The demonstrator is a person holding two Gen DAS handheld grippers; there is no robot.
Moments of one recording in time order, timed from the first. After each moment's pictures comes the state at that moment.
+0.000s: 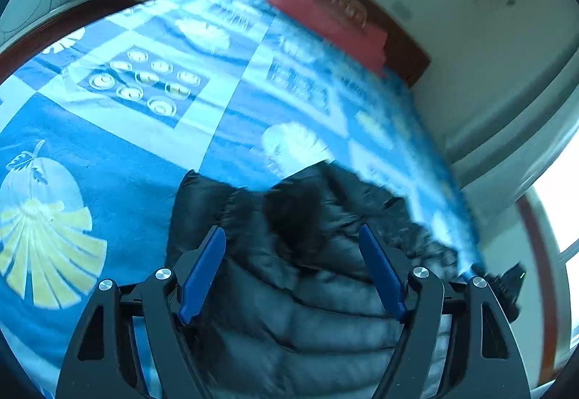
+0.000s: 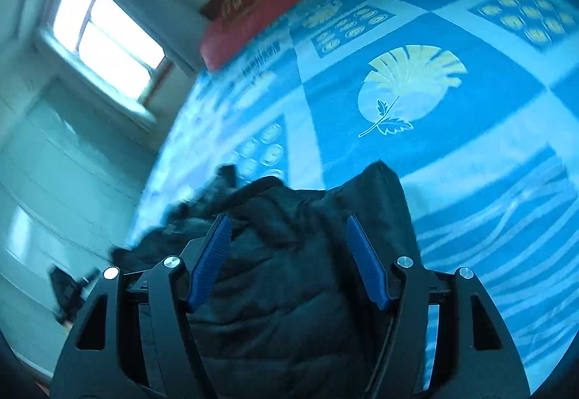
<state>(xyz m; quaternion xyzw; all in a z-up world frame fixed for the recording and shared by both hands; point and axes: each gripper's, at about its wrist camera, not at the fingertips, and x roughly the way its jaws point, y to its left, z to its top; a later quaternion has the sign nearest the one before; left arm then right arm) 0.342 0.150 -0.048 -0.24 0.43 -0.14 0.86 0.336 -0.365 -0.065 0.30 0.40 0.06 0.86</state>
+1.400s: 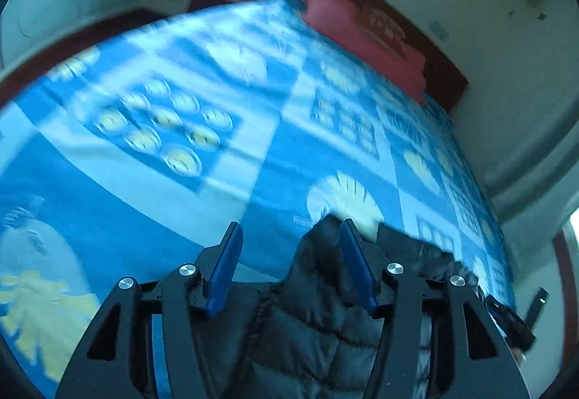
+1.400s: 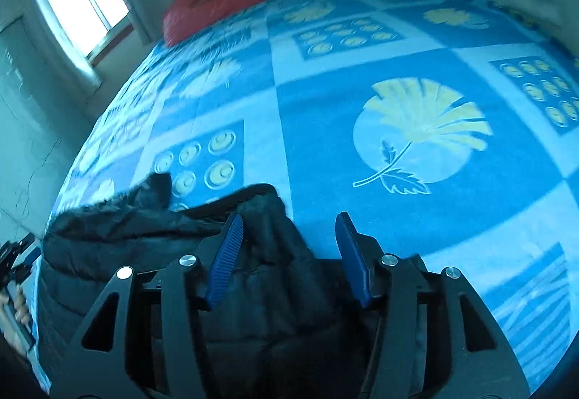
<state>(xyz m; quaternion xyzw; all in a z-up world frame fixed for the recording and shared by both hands) 0.397 0.161 -0.047 -0.23 0.39 -0.05 0.89 0.395 -0.326 -0.064 0.19 0.41 -0.04 0.89</state>
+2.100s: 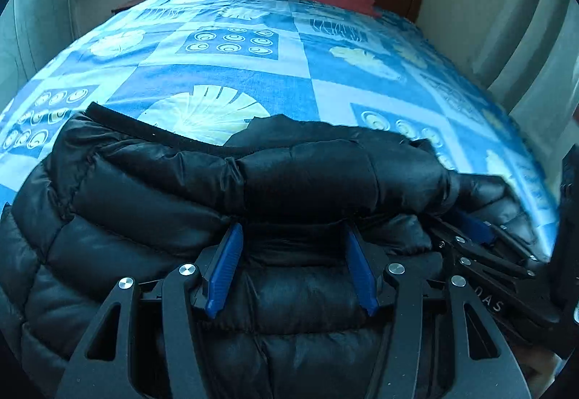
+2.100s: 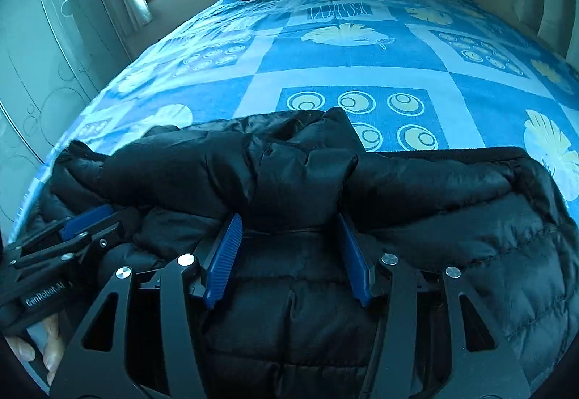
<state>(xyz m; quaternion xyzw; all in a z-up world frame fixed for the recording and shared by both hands) 0.408 -0.041 -0.109 -0.06 0.45 -0.11 0.89 0.432 -0.162 -0.101 0.06 0.44 0.04 0.89</state>
